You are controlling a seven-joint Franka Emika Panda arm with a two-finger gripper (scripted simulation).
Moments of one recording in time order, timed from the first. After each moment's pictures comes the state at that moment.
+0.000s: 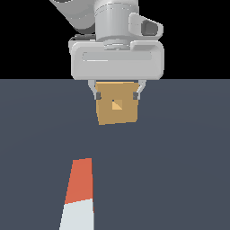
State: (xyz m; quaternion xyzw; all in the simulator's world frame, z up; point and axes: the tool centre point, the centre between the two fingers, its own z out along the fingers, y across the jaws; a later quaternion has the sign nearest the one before) arm 0.005 -0.020 0.155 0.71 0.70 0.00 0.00
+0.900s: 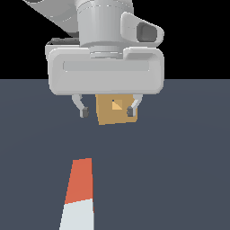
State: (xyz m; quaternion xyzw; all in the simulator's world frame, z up) arm -0.014 -0.077 0.132 0.69 0.72 0.00 0.00
